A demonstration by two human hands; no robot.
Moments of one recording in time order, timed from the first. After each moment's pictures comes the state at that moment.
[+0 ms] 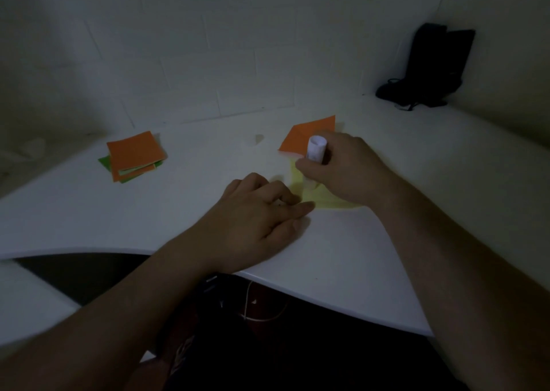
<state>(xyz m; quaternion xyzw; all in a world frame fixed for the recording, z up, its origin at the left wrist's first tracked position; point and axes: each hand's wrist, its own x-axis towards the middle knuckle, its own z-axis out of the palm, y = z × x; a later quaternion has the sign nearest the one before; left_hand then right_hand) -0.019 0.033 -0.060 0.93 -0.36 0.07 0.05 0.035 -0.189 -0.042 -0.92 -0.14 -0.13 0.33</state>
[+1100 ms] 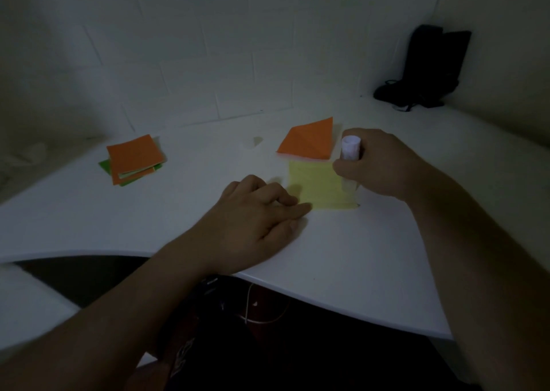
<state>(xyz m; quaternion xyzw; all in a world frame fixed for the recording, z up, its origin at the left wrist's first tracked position) -0.019 0.033 -0.061 0.93 -0.36 0.08 0.06 0.032 -0.235 -0.029 -0.93 -0.12 -0.11 0.33</state>
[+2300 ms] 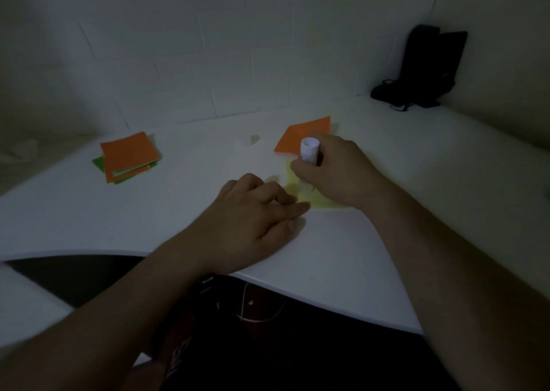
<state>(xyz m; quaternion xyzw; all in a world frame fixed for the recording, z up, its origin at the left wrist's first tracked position) -0.018 0.032 -0.063 0.92 -0.37 0.09 0.05 0.027 -0.183 -0.041 -0.90 -0.16 -0.13 0.38</state>
